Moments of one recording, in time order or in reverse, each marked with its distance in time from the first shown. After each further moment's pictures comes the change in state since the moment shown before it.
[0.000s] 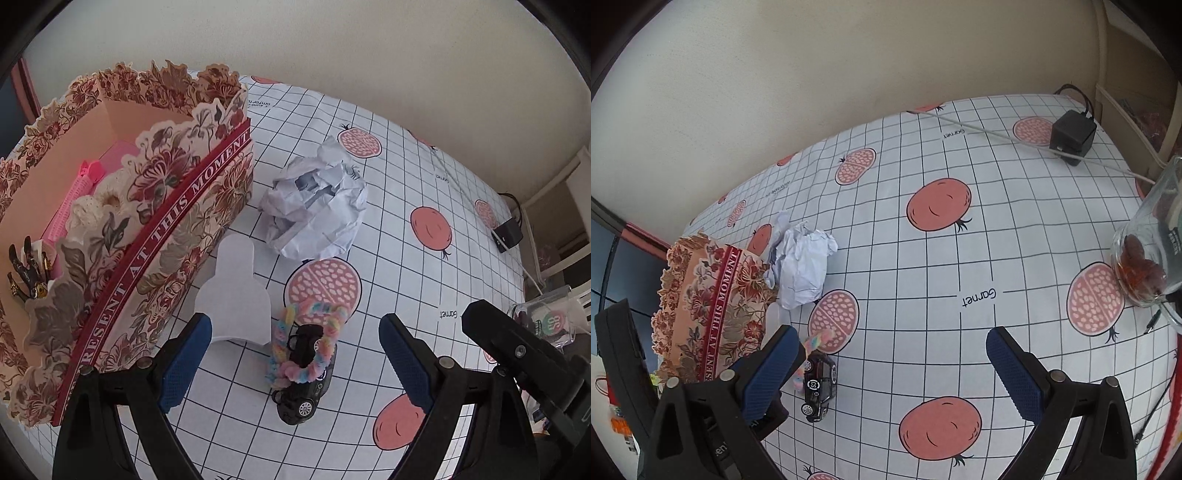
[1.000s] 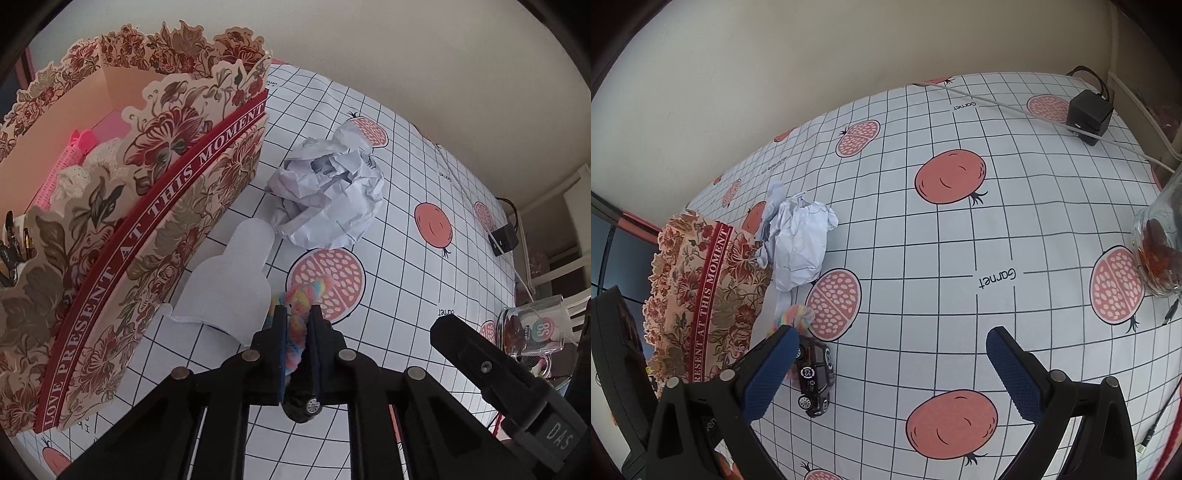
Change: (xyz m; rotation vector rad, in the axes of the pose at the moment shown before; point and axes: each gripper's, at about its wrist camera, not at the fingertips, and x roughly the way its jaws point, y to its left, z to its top) left arm 0.010 0.015 0.001 -0.066 0.053 -0.076; right arm 0.023 0.011 -0.008 -0.014 0.064 0.000
